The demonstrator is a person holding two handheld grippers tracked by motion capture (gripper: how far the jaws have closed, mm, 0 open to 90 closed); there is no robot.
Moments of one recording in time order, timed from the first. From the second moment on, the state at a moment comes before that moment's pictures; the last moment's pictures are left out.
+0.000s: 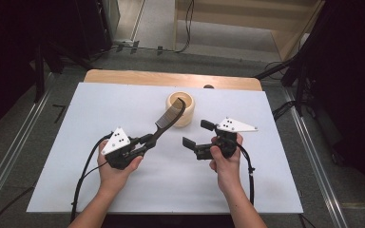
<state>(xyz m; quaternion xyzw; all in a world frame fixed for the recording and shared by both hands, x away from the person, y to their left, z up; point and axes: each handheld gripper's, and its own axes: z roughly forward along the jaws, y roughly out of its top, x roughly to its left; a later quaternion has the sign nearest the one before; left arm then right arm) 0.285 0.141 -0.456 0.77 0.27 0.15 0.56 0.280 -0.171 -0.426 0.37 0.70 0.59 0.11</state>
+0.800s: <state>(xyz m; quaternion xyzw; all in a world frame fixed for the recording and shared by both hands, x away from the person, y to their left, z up) 0.266 0.112 -0.463 0.78 0.23 0.15 0.57 0.283 -0.158 -0.430 0.44 0.68 0.58 0.08</state>
